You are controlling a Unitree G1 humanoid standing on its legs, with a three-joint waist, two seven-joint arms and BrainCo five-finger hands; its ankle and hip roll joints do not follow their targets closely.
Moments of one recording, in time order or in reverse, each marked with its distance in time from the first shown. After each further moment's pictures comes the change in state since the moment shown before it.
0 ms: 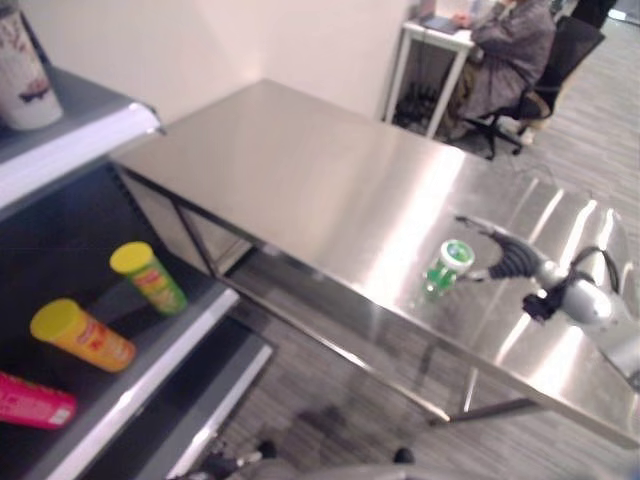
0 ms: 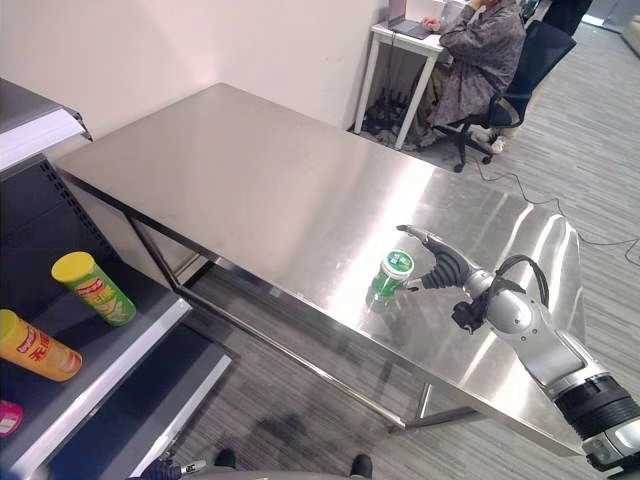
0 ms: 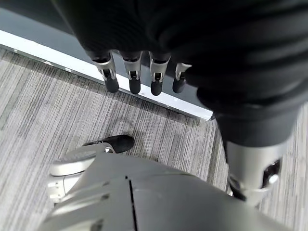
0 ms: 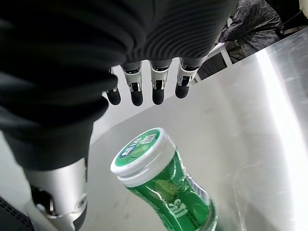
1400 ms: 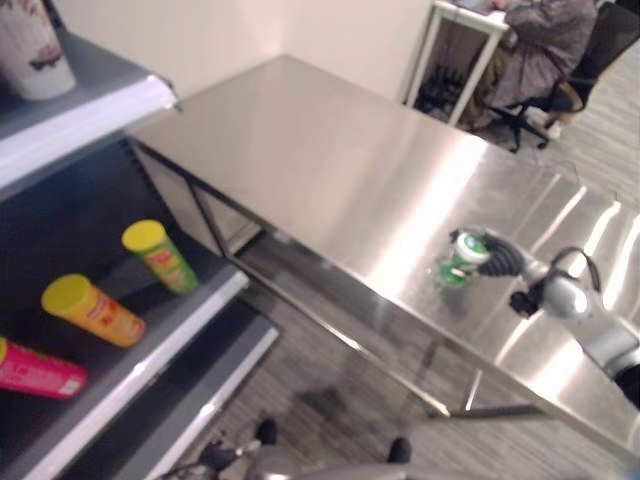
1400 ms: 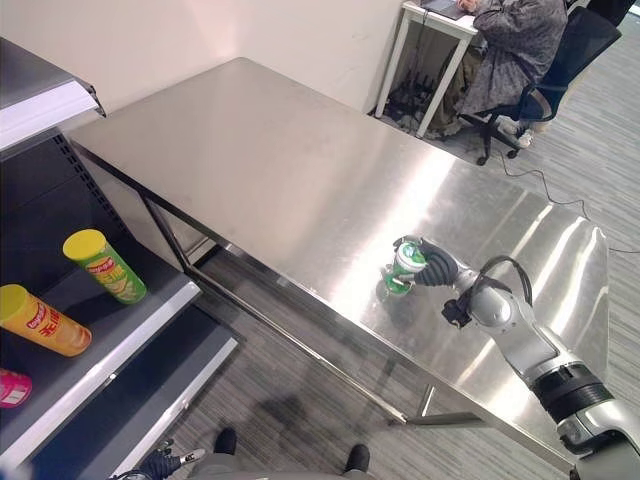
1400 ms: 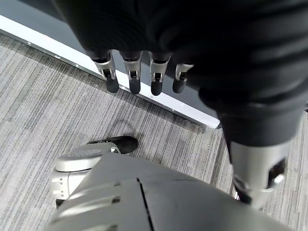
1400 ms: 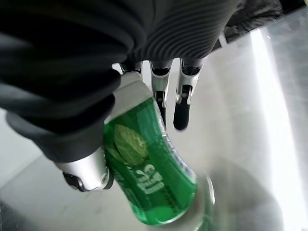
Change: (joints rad) left arm -0.003 0.006 0.001 -0.038 -0.003 -0.008 0.025; right arm -0.079 0.077 0.051 0.126 -0.081 0.020 -0.026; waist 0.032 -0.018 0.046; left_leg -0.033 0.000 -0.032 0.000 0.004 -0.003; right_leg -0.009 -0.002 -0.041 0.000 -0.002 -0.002
